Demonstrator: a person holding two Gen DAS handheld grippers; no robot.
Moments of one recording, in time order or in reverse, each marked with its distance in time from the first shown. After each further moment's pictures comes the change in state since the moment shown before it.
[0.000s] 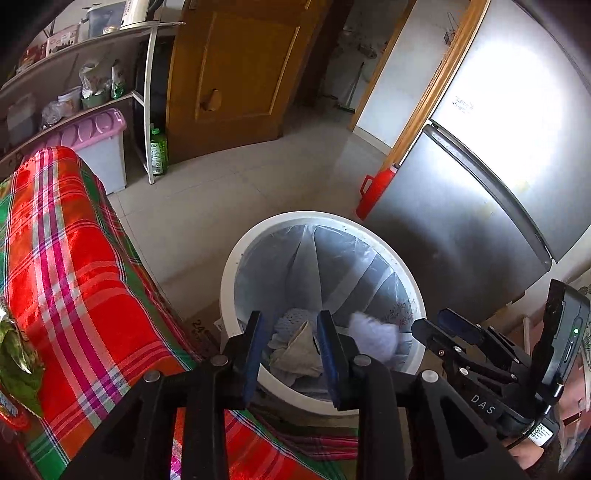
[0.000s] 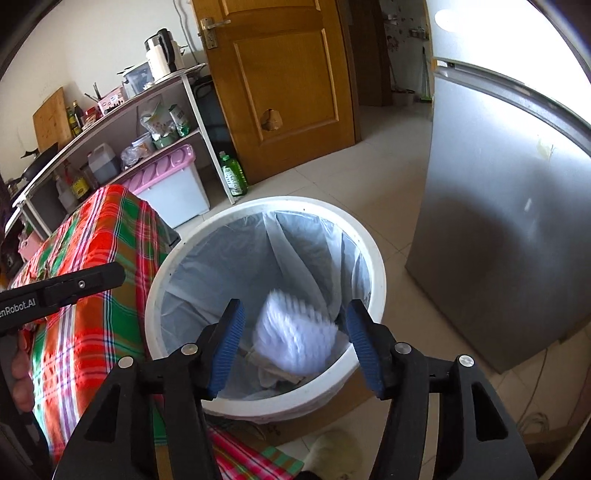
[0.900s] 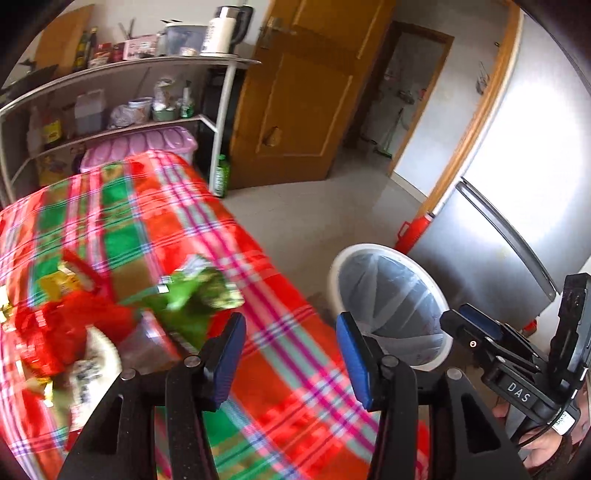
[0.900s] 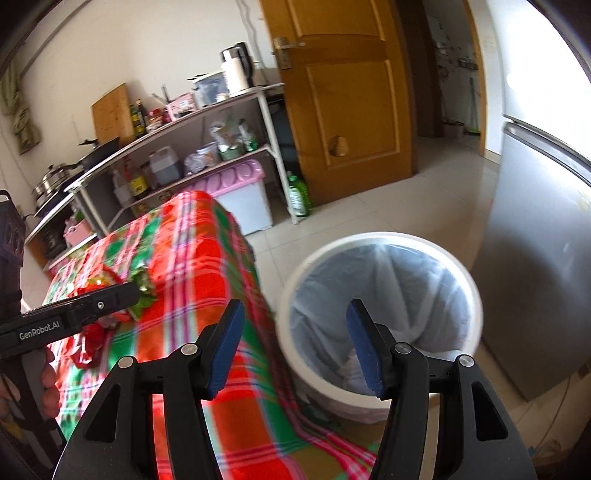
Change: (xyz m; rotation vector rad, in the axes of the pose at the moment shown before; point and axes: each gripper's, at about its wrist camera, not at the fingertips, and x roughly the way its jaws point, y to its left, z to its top) left arm -0.123 0.088 -0.049 -0.124 -0.172 0.118; right arm -0.048 0.122 -0.003 -0.153 -0.097 0.189
